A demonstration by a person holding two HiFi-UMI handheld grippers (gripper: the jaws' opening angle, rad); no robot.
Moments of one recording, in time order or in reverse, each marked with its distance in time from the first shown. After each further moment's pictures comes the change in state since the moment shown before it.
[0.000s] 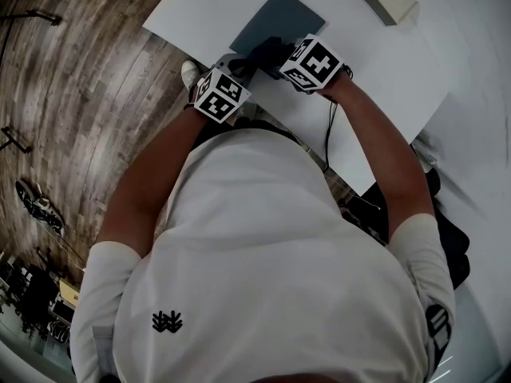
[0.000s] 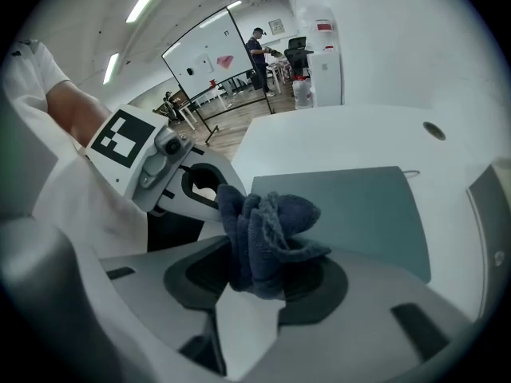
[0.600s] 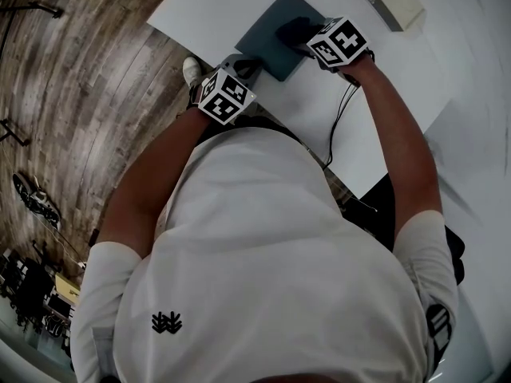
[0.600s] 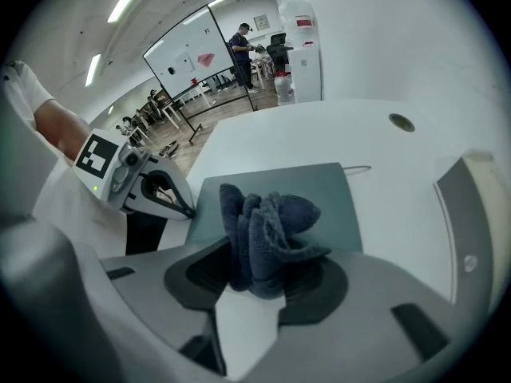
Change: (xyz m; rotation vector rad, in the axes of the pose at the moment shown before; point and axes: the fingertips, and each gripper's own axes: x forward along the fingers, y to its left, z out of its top) left arm 0.001 0.000 0.001 0.002 0.001 -0.006; right arm -0.022 -0.080 -0.006 0.062 0.027 -0.068
